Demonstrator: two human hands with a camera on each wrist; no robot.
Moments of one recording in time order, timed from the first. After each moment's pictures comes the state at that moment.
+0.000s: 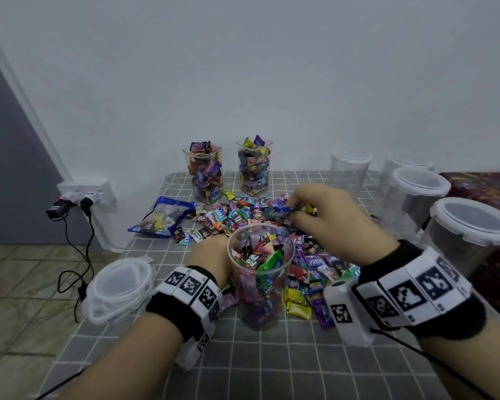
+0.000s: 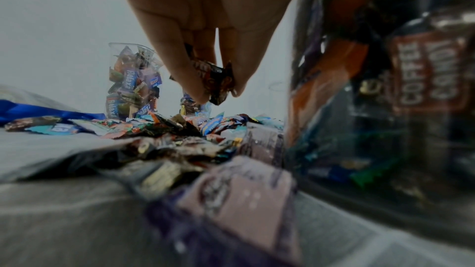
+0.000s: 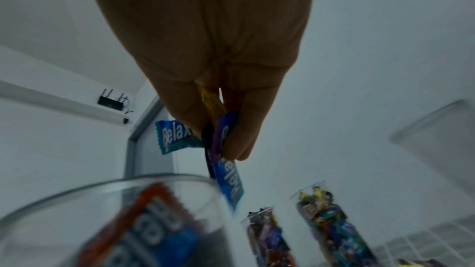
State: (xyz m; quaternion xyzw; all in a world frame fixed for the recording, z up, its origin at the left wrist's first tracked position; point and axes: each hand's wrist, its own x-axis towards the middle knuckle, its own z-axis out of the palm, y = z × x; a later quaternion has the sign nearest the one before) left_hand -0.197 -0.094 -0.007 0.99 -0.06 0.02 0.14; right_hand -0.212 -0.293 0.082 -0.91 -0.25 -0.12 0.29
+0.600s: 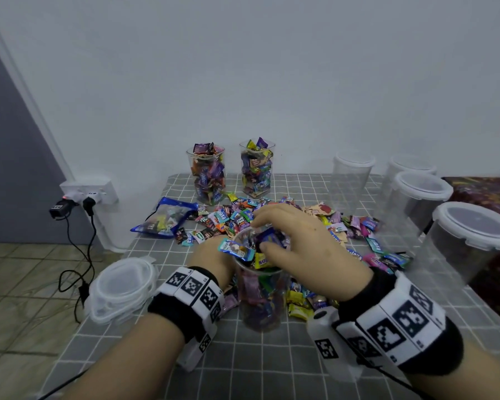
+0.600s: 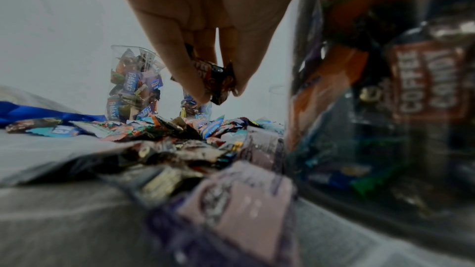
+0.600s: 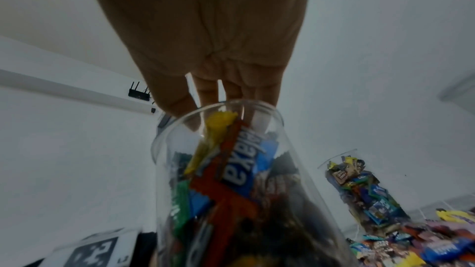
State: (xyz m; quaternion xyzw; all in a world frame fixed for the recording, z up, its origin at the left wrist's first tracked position) left_hand -0.195 -0.094 -0.011 0.98 0.03 -0.02 0.19; right_hand -0.230 -0.265 0.057 -0.87 -0.35 -0.11 0.34
